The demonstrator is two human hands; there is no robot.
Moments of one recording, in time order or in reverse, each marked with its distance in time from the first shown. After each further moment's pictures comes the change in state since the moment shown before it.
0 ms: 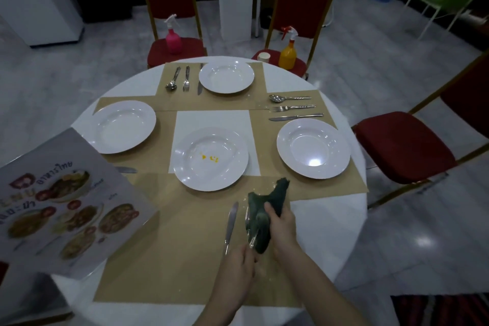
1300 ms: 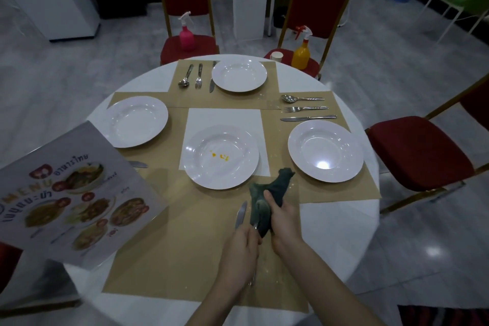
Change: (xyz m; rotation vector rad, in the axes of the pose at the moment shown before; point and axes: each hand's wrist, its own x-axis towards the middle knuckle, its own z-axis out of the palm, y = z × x) left_hand 0.013 0.025 -0.016 -0.055 0.077 0.016; right_hand -0.005 -0.021 0.022 0.178 -0.099 0.008
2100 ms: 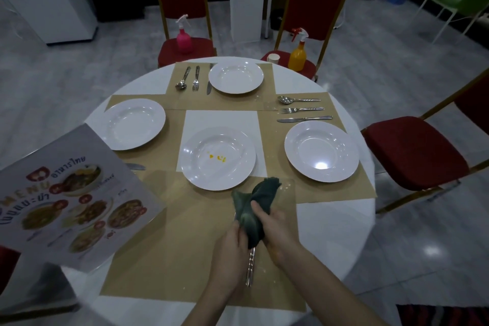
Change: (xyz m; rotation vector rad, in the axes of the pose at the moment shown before) left_hand 0.002 -0.010 -0.002 0.056 0.104 0.043; right_hand -0.027 -0.005 0.000 -0.022 -0.173 0.126
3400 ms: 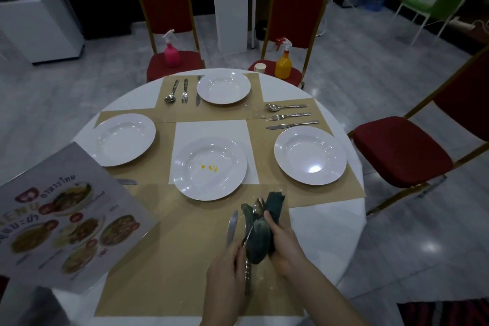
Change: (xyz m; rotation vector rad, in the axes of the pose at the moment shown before) left_hand -0.025 -0.009 -0.001 0.171 0.087 0.240; right_hand -0.009 0.003 -0.027 0.132 0.083 0.056
